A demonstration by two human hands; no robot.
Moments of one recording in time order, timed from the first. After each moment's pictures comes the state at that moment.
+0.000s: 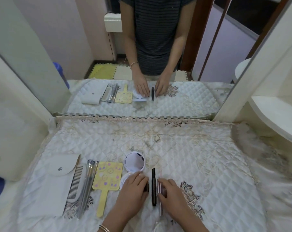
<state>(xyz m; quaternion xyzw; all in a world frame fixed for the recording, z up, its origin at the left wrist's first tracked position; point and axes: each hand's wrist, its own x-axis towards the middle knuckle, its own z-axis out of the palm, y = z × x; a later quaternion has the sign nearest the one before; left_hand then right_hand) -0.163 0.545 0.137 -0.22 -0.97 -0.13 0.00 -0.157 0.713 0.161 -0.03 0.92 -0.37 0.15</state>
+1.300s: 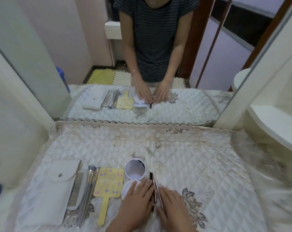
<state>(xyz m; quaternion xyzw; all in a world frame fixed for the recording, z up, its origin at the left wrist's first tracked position) -0.158 0.551 0.133 -0.24 -0.96 -0.11 -0.04 -0.139 0.710 0.138 -0.09 0.97 -0.22 0.05</state>
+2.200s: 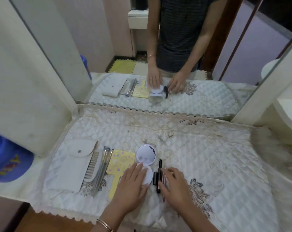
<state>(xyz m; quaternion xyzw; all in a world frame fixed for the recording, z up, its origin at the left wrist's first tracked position) -0.132 0.520 0.149 -0.08 -0.99 -0.10 -0.06 -0.155 0.702 0.160 -0.09 0.95 -0.27 0.11</state>
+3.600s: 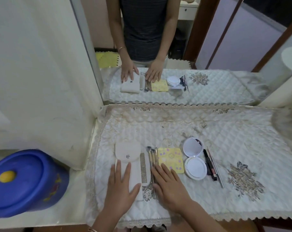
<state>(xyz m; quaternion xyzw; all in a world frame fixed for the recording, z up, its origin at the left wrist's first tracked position) -0.121 0.294 0.128 -0.02 -0.98 -0.20 -0.06 -0.122 0.487 0.141 -0.11 0.98 -0.10 0.09</state>
